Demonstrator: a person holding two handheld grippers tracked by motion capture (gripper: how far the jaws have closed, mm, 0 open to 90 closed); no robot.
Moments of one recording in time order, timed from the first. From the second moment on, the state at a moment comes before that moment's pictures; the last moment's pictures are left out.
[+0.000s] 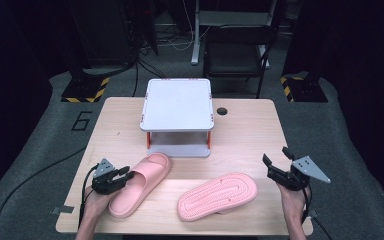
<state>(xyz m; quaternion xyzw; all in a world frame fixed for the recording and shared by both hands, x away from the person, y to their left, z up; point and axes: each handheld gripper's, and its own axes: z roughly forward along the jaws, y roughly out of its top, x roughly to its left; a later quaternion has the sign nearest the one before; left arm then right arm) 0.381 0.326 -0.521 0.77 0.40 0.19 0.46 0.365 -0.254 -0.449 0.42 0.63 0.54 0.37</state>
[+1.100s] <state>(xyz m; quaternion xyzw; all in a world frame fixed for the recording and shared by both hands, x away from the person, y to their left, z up) 0.431 0.238 -0.499 0.68 0.54 0.31 0.40 0.514 -0.077 -0.386 0.30 0.78 0.52 0.18</state>
